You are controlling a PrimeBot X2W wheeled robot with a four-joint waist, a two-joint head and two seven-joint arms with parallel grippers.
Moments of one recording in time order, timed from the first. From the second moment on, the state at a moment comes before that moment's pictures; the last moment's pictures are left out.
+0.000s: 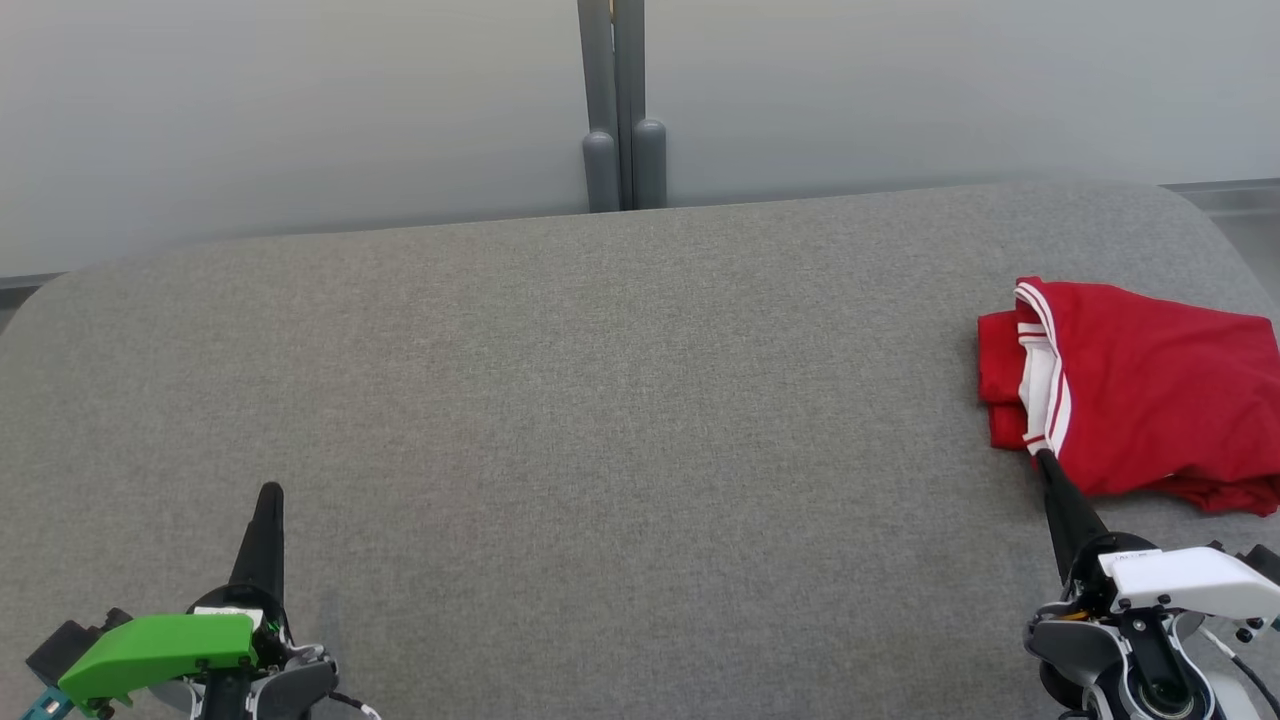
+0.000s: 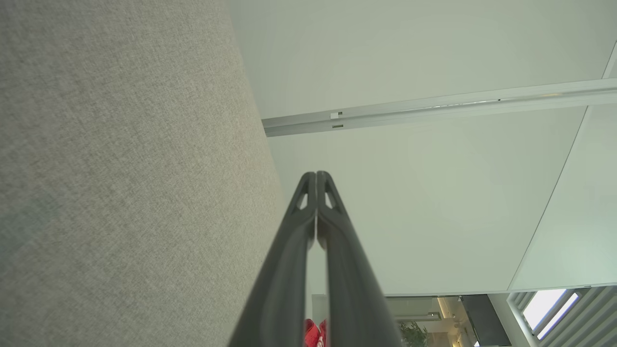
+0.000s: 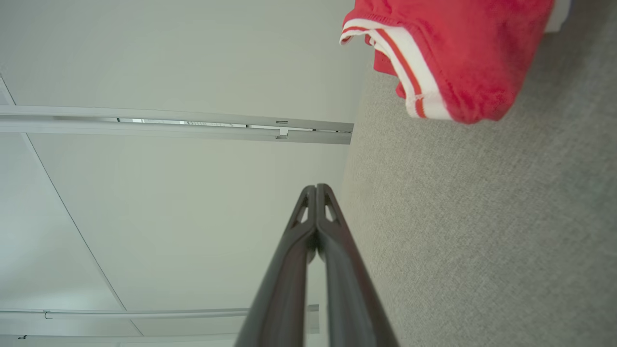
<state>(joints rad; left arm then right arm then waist) -0.07 0.05 0.10 0.24 -1.51 -0.13 0.09 -0.08 -0.05 -0.12 0.25 1.49 0.13 0.09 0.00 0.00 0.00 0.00</state>
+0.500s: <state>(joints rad) -0.08 0.05 0.11 0.23 -1.61 -0.13 0.11 -0.09 -0.05 -0.12 0.24 1.61 0.13 0.12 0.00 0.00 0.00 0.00</state>
